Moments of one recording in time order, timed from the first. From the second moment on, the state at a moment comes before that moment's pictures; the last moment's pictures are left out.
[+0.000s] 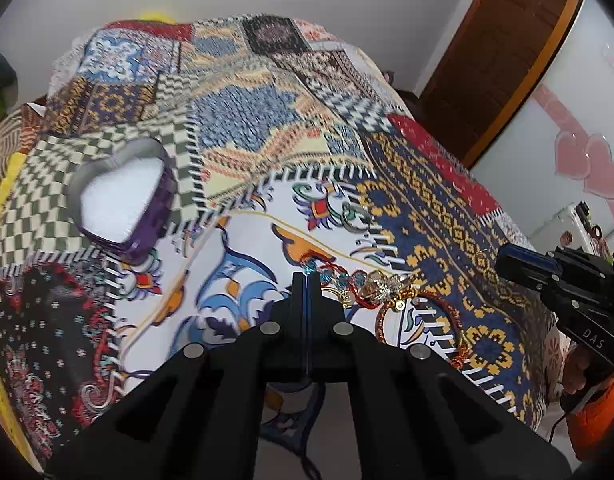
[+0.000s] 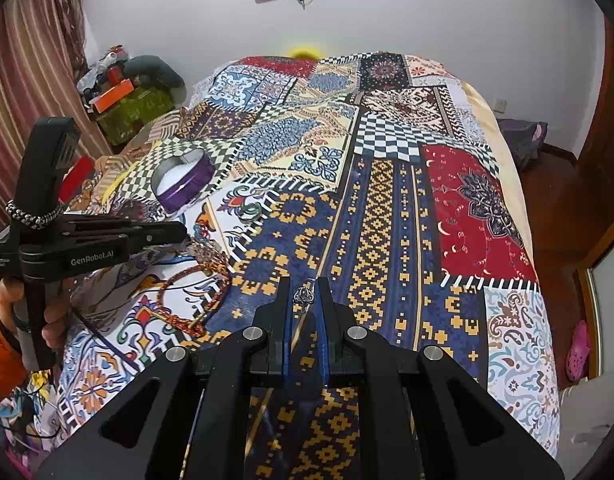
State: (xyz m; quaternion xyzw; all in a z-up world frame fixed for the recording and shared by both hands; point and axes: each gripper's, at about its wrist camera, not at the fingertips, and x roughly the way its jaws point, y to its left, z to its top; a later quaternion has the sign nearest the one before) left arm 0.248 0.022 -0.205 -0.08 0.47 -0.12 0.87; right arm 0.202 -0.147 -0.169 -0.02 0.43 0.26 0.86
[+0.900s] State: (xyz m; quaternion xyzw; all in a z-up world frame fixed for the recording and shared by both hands) left arm 0.276 0.021 -0.211 -0.08 0.50 -0.12 0.85; right arm 0.196 -0.147 -0.163 -0.01 0.42 0.26 0.87
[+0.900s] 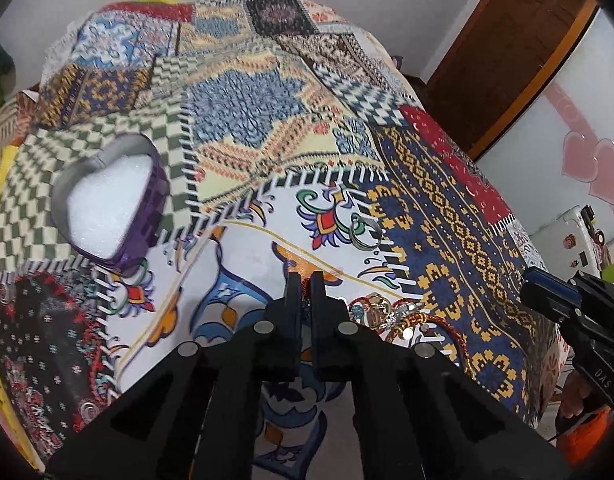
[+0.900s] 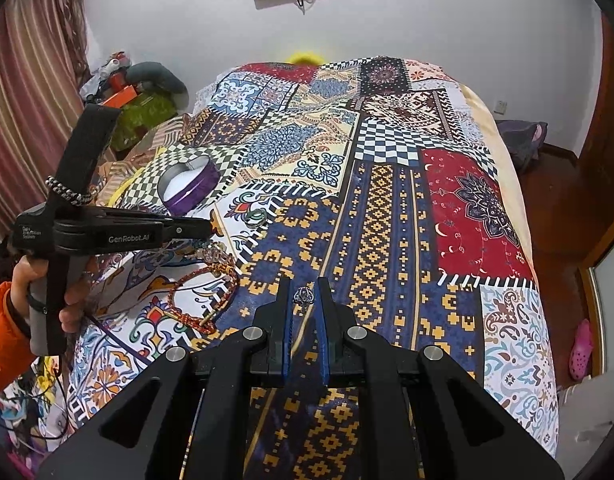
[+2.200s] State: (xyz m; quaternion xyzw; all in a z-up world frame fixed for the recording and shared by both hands) left arm 0.221 0.117 -0.074 -0.04 0.33 -0.04 0.94; right arm 0.237 -0.010 -0.090 -0.05 0.35 0.34 0.87
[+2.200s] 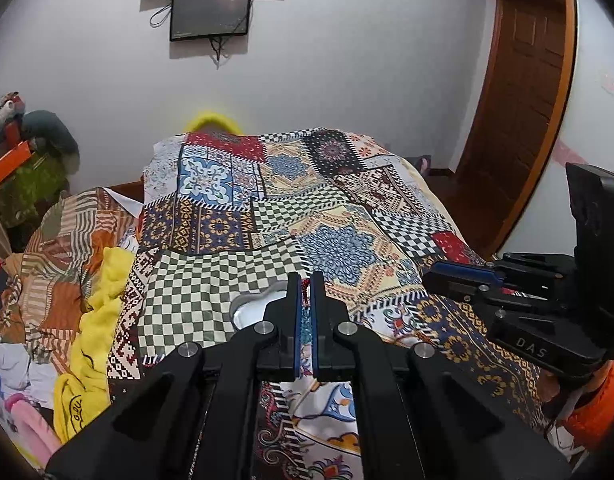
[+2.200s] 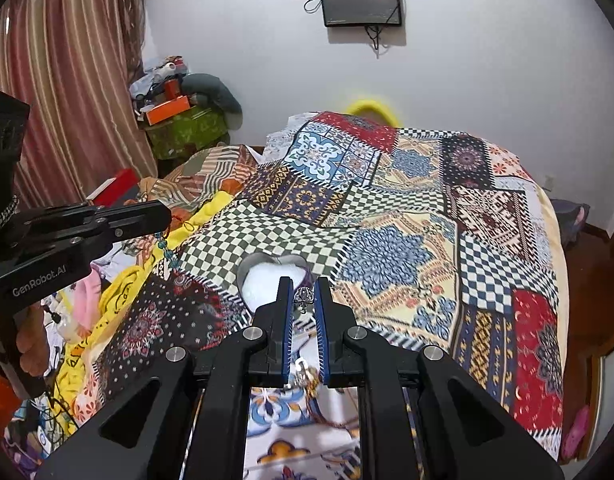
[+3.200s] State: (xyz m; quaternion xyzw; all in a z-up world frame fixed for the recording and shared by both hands) left arm 0.306 0.143 -0.117 -0.04 0.36 -0.03 0.93; right arm 0.297 0.041 -0.120 -0.07 0.39 0.35 0.85
